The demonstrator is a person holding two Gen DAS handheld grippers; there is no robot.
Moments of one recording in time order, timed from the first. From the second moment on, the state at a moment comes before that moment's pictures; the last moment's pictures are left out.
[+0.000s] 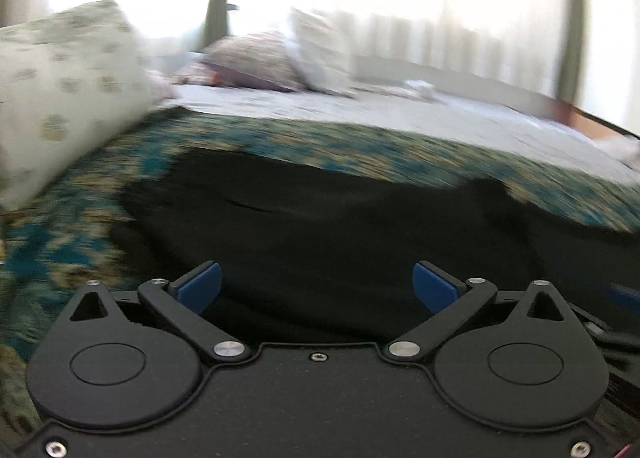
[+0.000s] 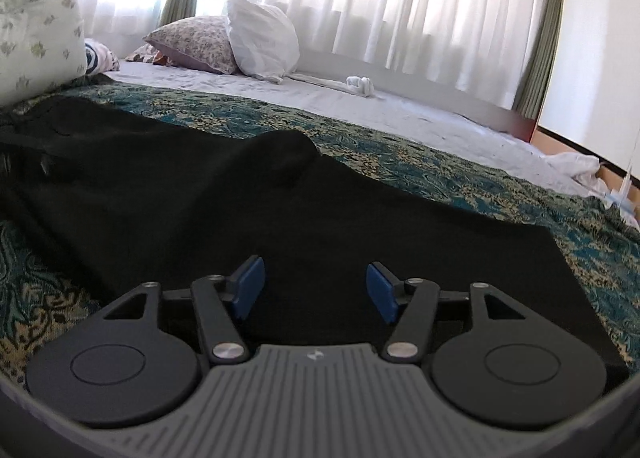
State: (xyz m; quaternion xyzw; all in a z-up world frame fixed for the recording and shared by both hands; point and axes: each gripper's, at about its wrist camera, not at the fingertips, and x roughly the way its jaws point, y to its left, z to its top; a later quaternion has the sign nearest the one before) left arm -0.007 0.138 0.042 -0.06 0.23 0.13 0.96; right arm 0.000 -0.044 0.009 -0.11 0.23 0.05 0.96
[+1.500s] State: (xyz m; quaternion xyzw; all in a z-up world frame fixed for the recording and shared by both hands) left arm 0.051 0.164 0.105 -0.14 0.13 0.12 0.97; right arm 0.001 -0.147 0.039 0.12 0.22 0.12 0.96
